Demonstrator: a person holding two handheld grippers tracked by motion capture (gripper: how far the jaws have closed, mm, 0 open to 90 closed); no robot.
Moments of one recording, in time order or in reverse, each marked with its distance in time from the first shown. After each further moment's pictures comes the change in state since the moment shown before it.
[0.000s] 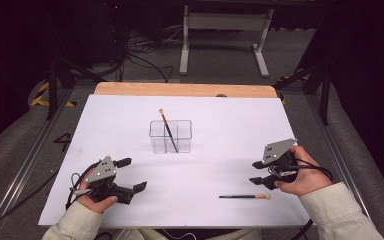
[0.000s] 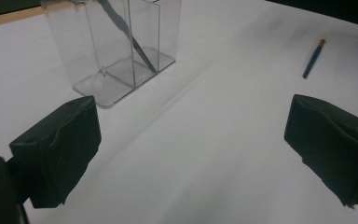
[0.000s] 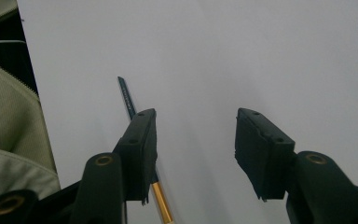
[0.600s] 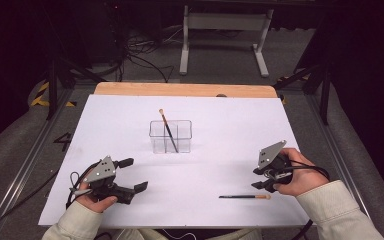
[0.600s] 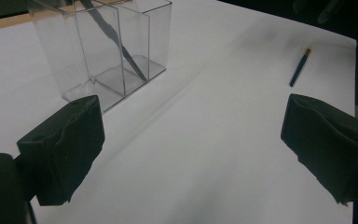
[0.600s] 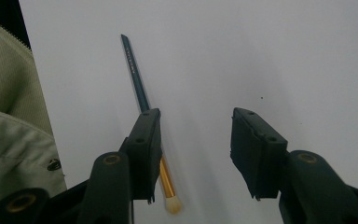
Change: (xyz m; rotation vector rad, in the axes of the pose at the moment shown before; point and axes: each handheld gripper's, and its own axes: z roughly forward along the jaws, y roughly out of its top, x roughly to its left) left arm -0.002 0.003 0.000 -0.034 -0.039 -0.004; right arm -0.001 -0.003 0.014 0.146 0.046 -0.043
